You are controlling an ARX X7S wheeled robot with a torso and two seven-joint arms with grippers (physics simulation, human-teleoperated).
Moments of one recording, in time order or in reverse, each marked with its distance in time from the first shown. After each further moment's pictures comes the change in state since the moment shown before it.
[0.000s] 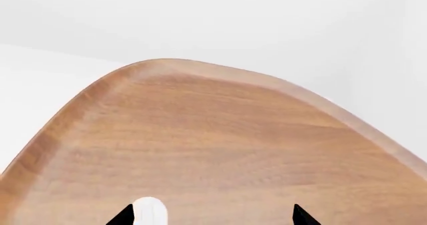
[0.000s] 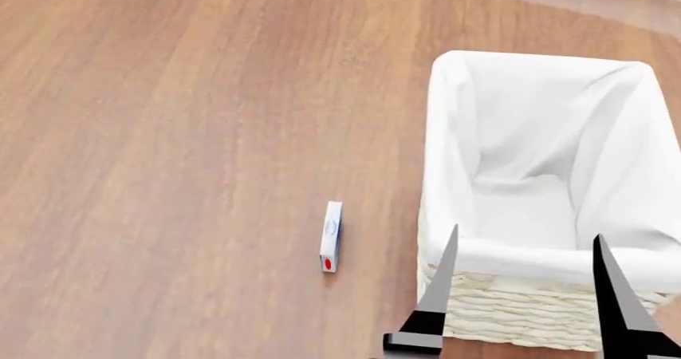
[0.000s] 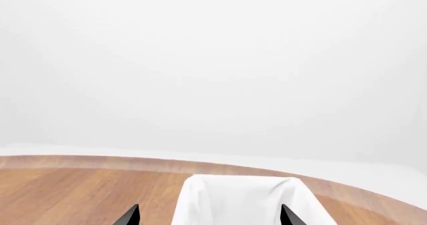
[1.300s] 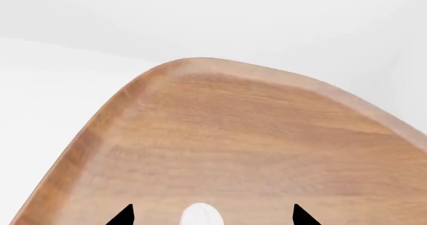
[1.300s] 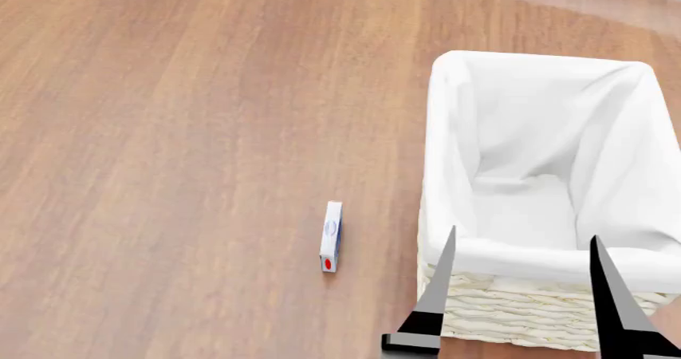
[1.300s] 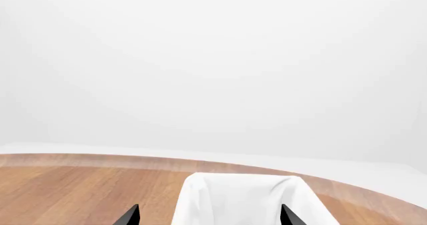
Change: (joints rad) left arm 0.041 -0.027 -0.055 -0.122 -0.044 0.098 -0.003; right arm 0.004 0.022 -0.020 0.015 0.011 -0.018 0.024
